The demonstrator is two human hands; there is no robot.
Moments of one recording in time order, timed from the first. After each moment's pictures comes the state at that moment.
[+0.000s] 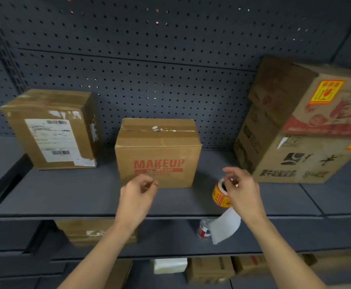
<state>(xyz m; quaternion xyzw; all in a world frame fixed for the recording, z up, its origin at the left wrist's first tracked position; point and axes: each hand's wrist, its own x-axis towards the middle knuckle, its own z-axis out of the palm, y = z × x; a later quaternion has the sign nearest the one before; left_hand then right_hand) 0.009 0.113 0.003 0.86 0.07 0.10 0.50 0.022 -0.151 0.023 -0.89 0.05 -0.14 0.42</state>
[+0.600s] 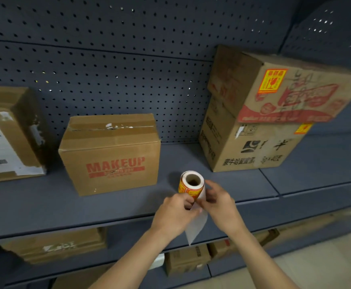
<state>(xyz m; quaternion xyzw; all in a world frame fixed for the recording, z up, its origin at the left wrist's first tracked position) 0.010 -0.039 -0.023 0.88 -0.12 -0.13 0.45 -0.012 -0.200 -0.014 -0.89 0.08 -0.03 0.45</state>
